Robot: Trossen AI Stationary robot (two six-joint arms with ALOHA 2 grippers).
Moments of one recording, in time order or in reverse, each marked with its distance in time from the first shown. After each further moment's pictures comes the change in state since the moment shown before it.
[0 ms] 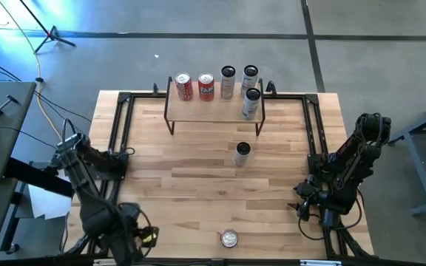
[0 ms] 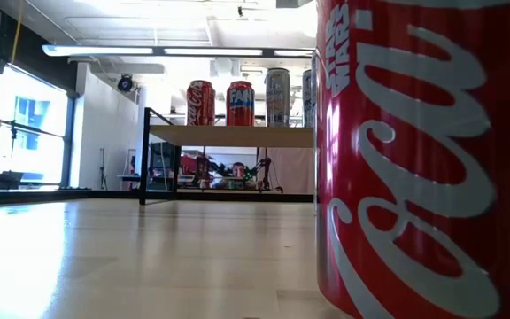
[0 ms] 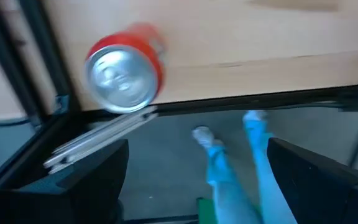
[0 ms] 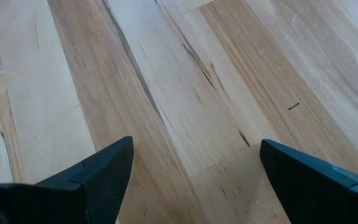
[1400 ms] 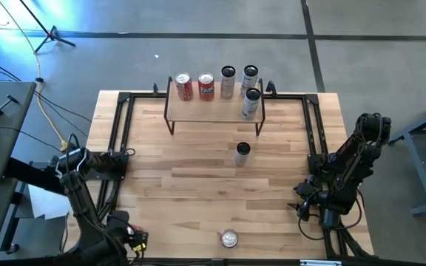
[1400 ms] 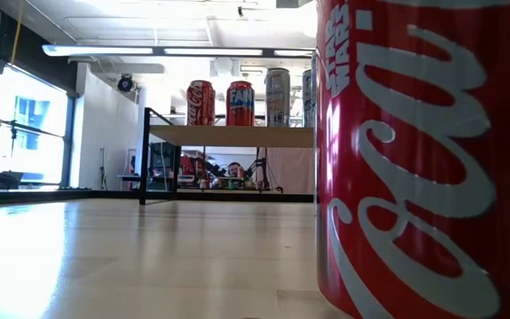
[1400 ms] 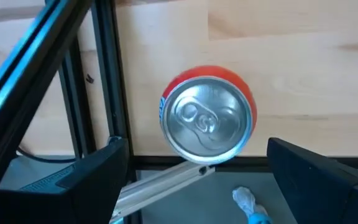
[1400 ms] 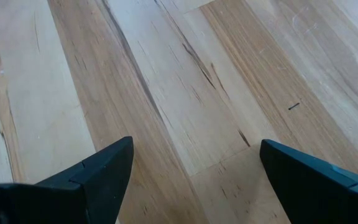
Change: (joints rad) left arm -0.134 0.149 -0.001 -0.172 0.004 -0.137; right arm 0.000 0.000 0.000 0.000 0.000 0.000
